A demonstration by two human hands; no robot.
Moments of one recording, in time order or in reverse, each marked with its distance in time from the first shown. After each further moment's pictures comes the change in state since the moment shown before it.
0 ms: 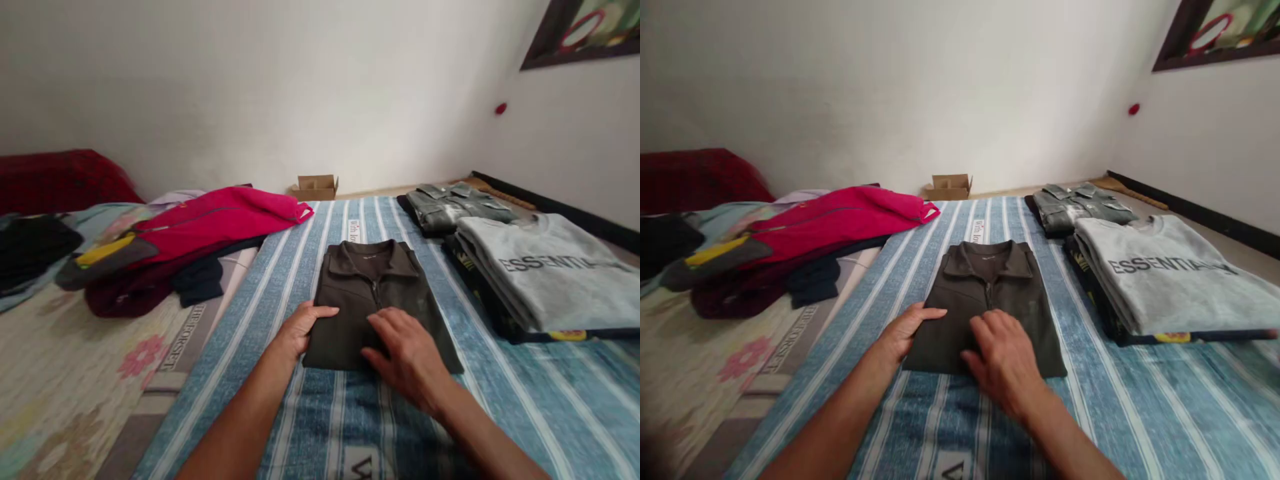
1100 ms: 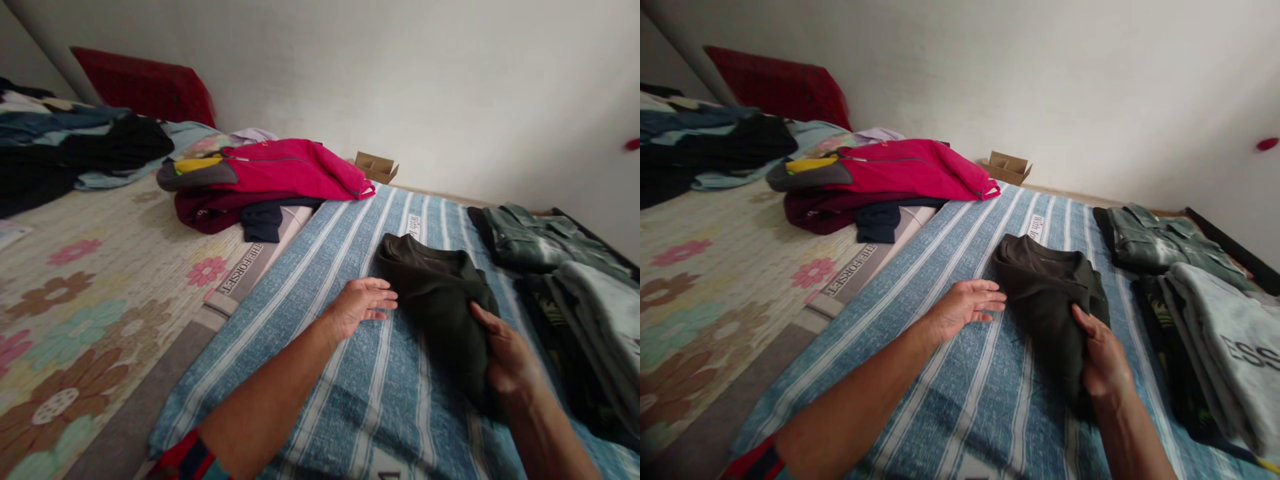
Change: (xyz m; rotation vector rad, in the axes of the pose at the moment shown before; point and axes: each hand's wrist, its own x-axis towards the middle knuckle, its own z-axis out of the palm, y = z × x) left_hand 0.005 -0.018 -0.011 -0.069 -0.147 0.246; right_hand 0.036 0.066 0.008 1.437 0.037 1.112
